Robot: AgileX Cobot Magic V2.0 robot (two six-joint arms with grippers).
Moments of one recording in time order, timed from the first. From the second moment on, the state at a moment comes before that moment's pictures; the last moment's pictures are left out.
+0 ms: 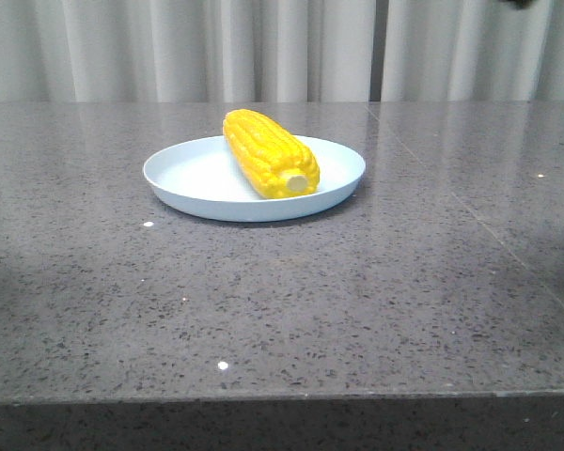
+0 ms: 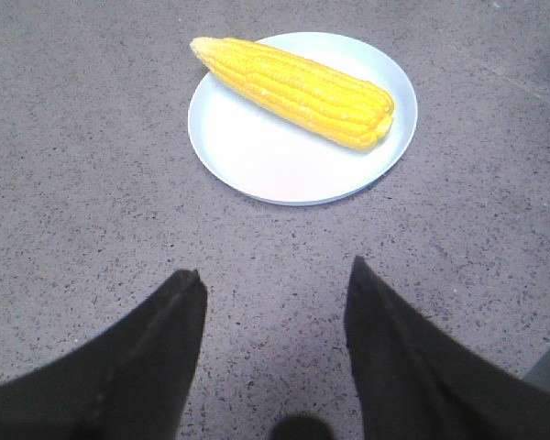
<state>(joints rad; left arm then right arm) -0.57 0.78 -0.87 -0.03 0.77 0.18 0.61 0.94 -0.97 -0.07 0.85 0.16</state>
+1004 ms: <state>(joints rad) -0.57 0.78 -0.87 -0.01 0.76 0.18 0.61 0.59 -0.87 -0.09 0.99 0.15</state>
